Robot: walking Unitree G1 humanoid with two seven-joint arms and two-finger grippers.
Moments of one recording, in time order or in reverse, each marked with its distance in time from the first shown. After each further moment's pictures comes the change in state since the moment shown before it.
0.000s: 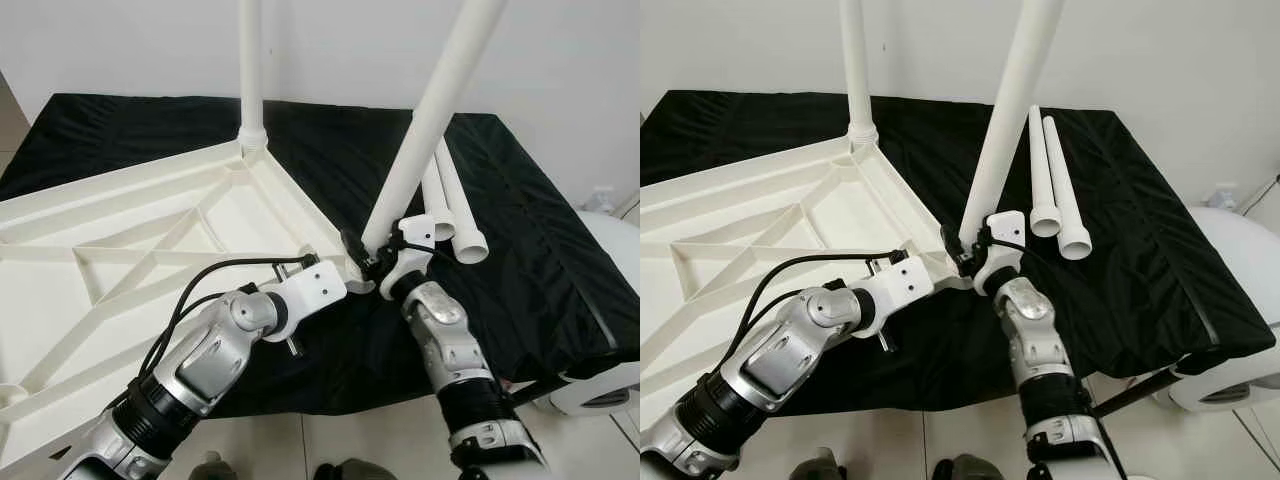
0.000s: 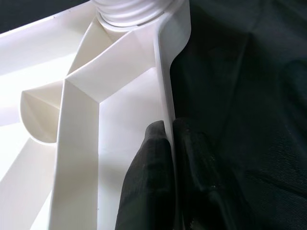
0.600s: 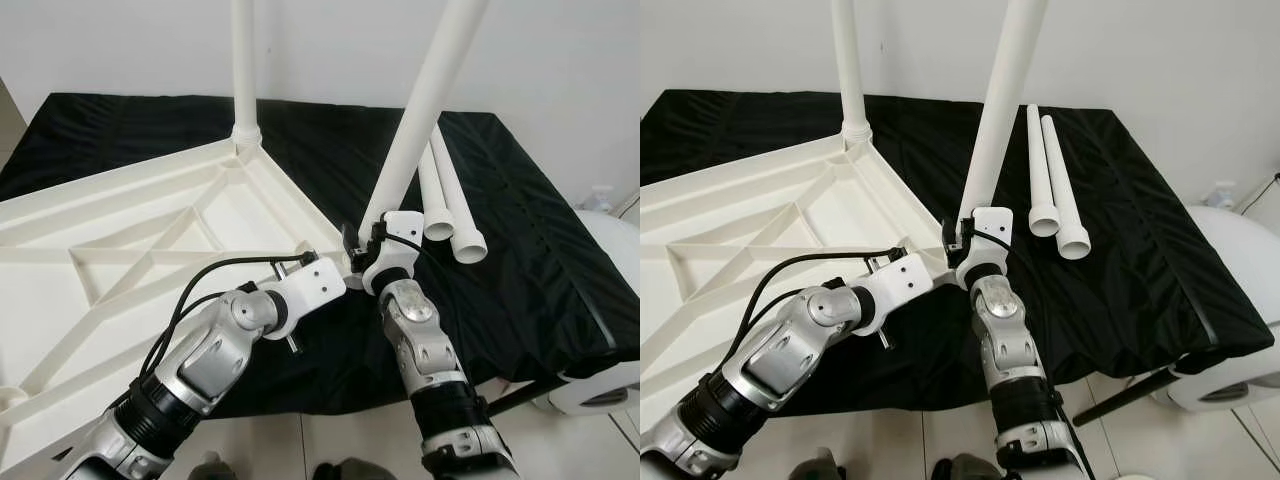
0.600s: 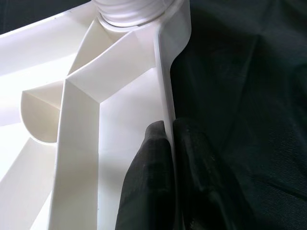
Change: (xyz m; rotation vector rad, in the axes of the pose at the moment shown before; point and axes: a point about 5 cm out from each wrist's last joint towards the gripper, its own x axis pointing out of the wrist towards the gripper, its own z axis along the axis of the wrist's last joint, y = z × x) left arm 0.001 0.001 0.001 -0.007 -0.003 0.016; right arm 0.002 0.013 0.005 0.036 0.044 -0.181
